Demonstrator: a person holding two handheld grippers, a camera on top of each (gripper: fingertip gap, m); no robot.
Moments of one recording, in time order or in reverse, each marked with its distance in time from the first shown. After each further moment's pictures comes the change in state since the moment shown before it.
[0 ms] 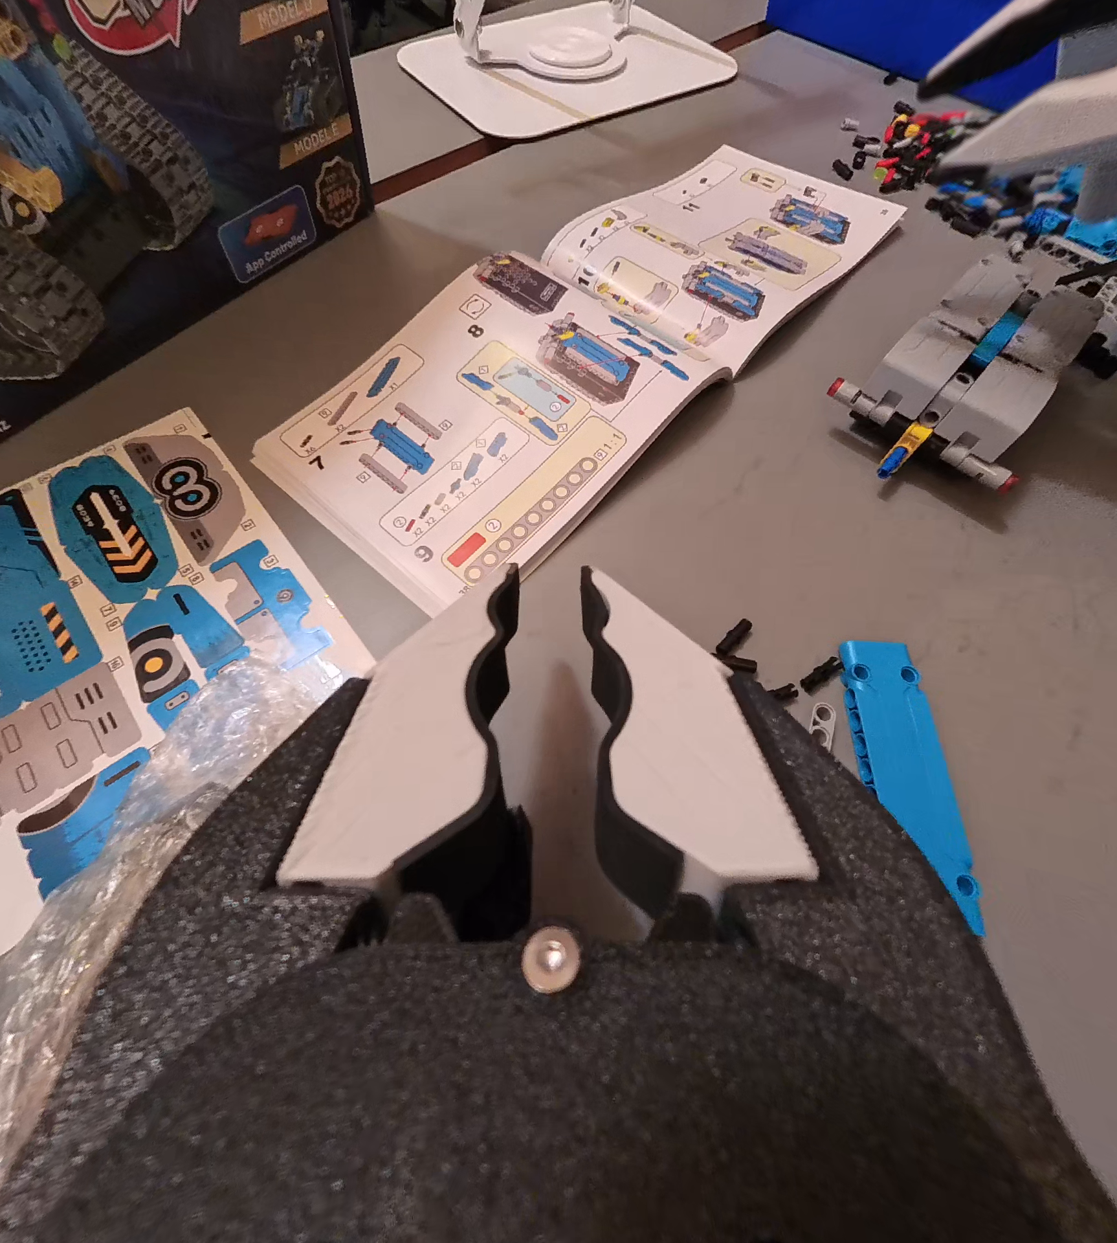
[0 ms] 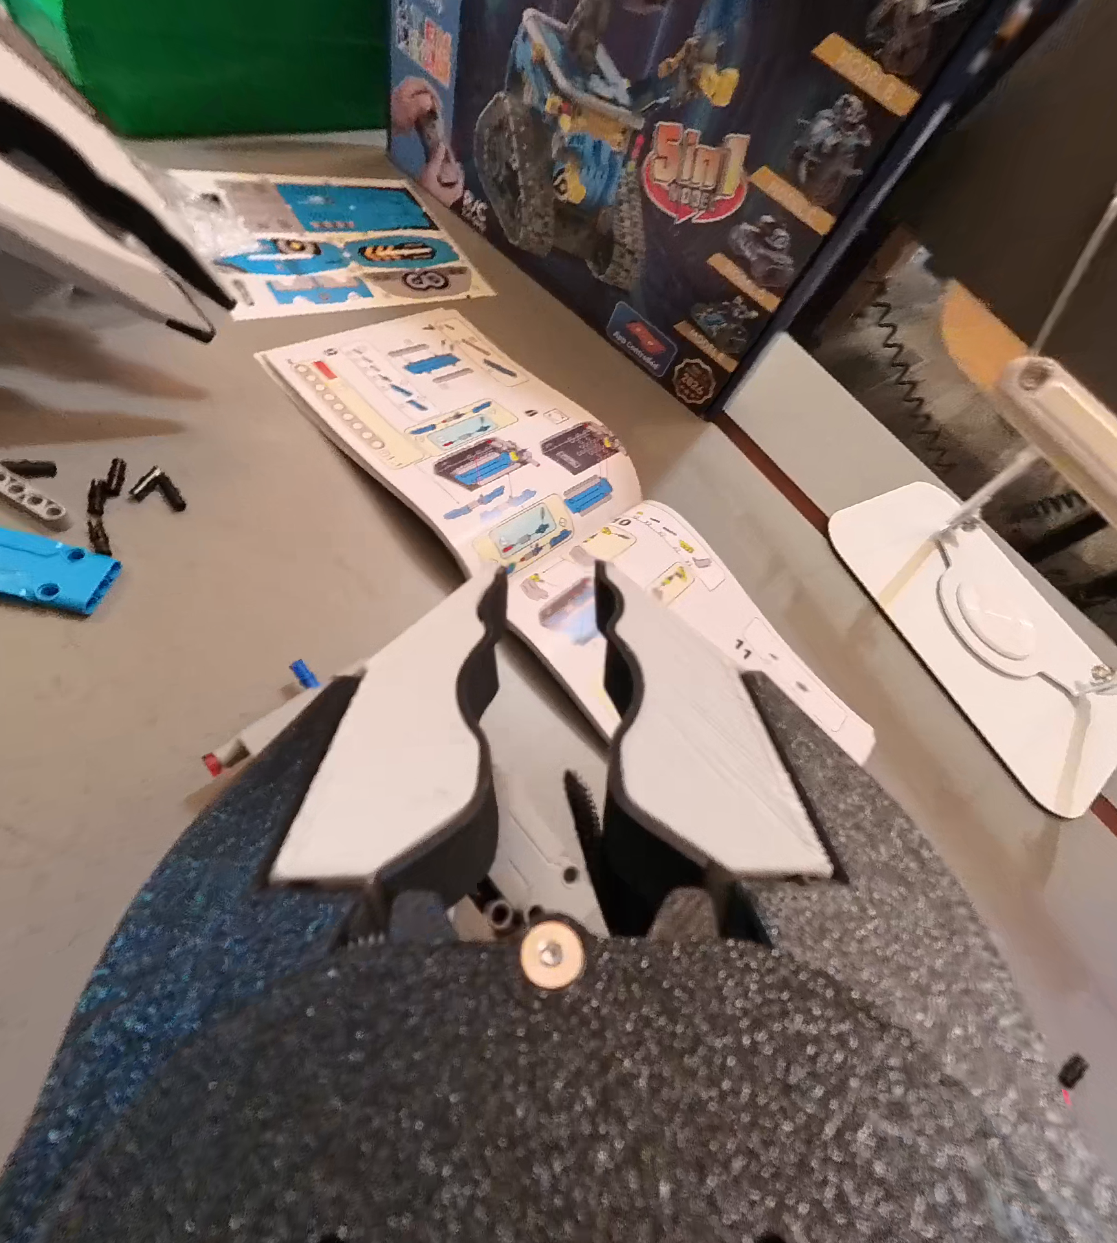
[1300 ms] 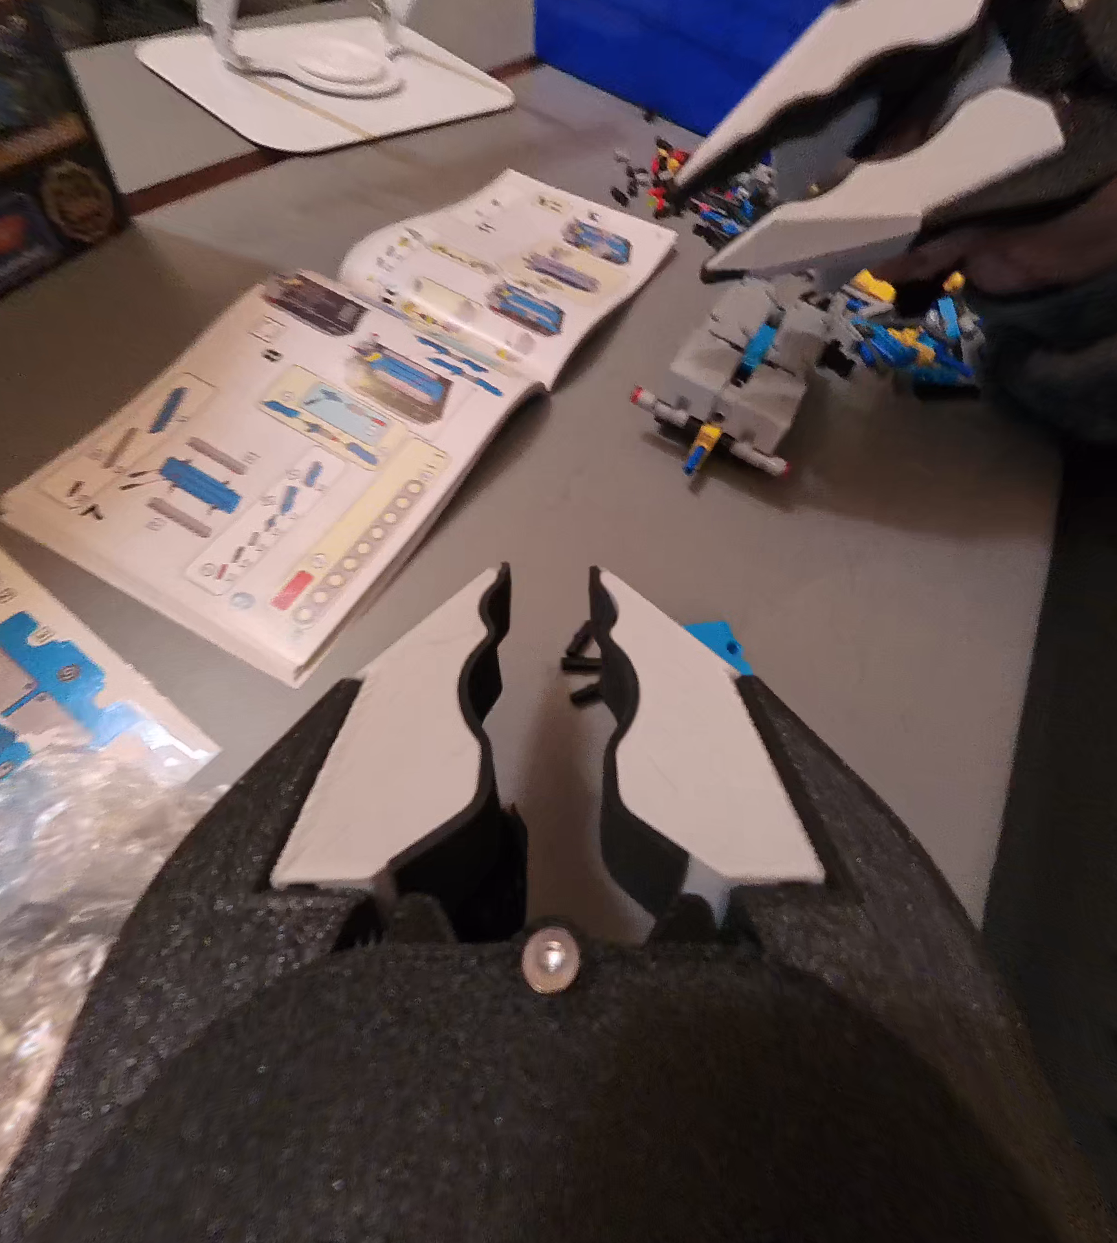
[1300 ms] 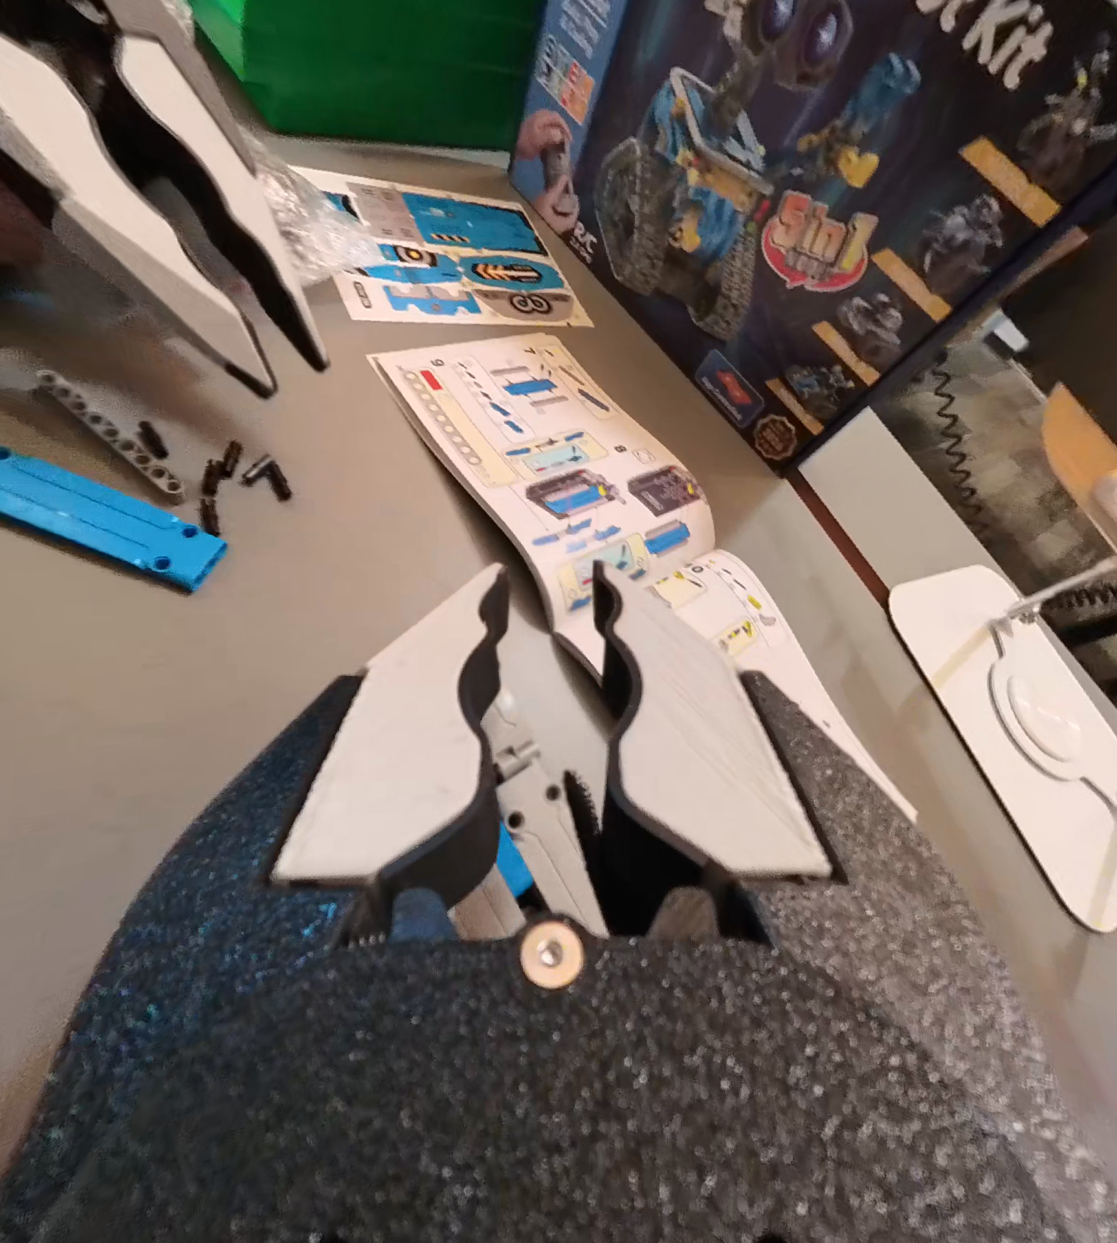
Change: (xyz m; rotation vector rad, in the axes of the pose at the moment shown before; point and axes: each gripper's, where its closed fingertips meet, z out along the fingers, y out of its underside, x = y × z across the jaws) left arm 0.051 -0.005 -0.004 0.020 0.277 0.000; right arm -0.037 -0.011 0.003 0.018 -0.096 -0.120
